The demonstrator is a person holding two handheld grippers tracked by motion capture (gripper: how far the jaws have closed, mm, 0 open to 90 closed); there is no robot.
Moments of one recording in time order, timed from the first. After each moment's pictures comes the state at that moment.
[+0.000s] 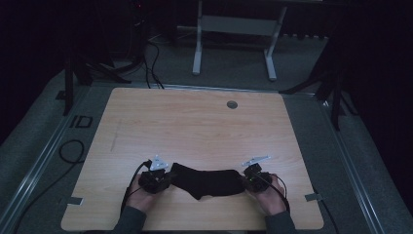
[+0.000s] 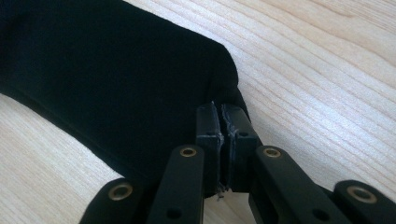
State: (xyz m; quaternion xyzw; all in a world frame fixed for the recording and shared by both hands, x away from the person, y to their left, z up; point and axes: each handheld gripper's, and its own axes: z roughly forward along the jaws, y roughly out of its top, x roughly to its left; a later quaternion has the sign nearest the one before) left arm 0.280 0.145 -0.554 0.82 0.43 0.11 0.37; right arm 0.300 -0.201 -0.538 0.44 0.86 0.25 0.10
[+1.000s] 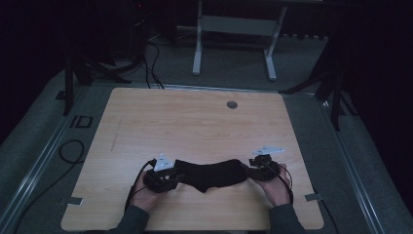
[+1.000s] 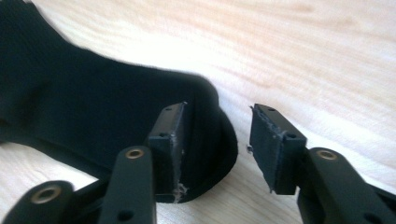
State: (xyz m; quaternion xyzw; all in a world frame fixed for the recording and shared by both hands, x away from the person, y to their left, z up) left arm 0.282 0.133 -0.551 0.82 0.40 0.13 0.40; right arm 0.323 -0.226 -0.522 0.45 0.81 0.34 0.15
